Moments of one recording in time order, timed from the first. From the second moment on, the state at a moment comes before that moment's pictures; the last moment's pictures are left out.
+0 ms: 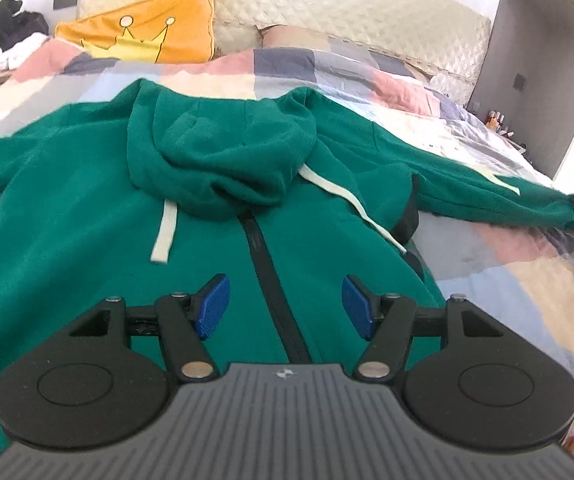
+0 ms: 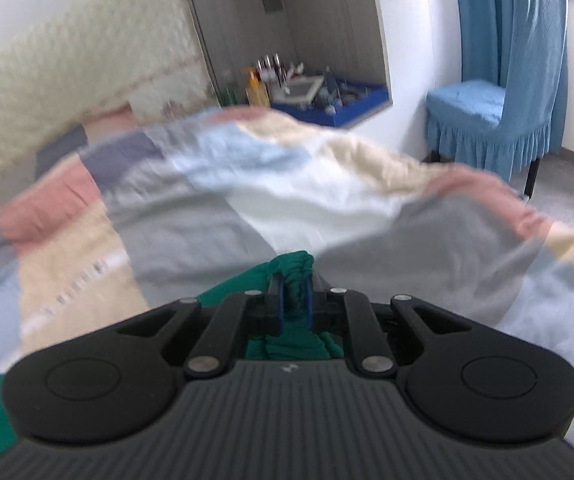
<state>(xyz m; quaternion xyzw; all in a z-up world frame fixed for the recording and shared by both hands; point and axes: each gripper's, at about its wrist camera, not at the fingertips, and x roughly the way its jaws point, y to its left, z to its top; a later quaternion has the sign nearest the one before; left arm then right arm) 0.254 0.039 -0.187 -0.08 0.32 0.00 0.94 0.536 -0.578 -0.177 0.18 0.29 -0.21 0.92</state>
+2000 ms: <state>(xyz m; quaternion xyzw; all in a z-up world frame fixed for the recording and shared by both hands) 0.118 -0.022 -0.179 0.01 0.34 -0.13 0.93 0.188 -0.240 -0.169 0.42 0.42 0.12 0.79</state>
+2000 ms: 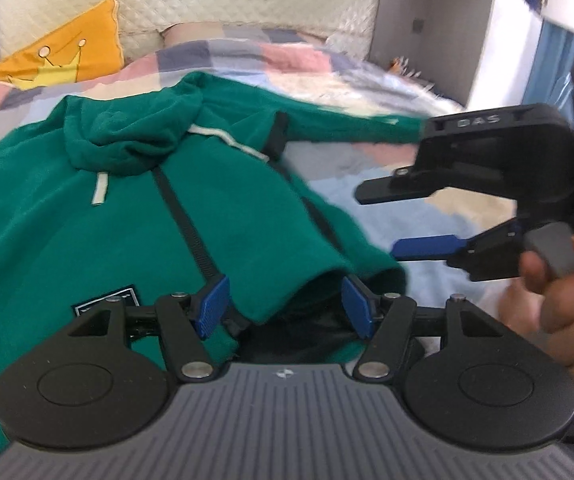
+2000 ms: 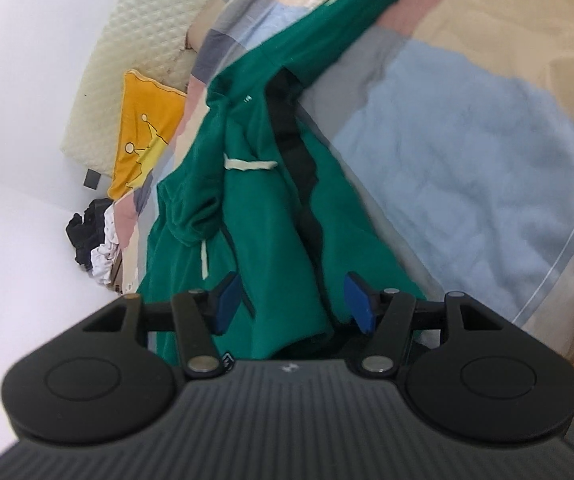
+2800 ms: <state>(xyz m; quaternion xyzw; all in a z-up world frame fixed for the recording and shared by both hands) 0.142 0.061 -0.147 -0.14 0.23 0.01 0.96 0.184 -0.237 -0.220 0.57 0.44 0.24 0.66</state>
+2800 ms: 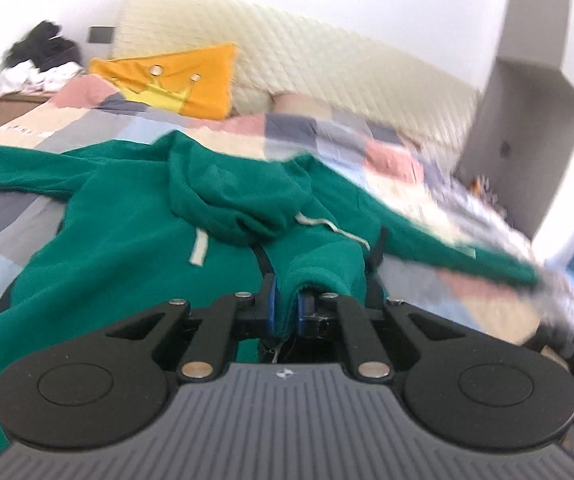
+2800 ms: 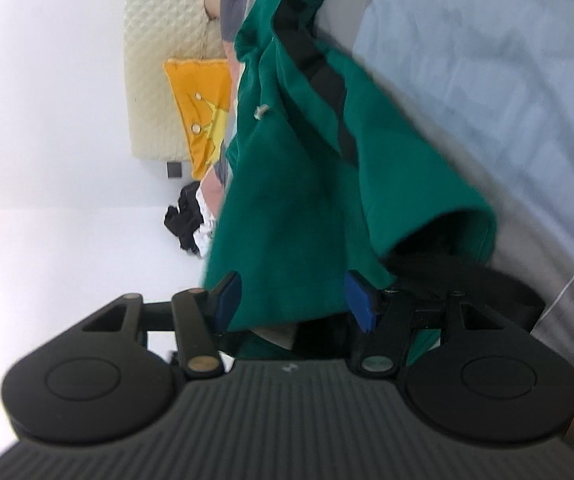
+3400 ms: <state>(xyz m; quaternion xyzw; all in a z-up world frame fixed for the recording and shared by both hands) 0.120 0.087 -0.134 -0.20 0.21 0.01 0.96 0.206 -0.201 -0.225 0.50 0.44 0.21 0.72</state>
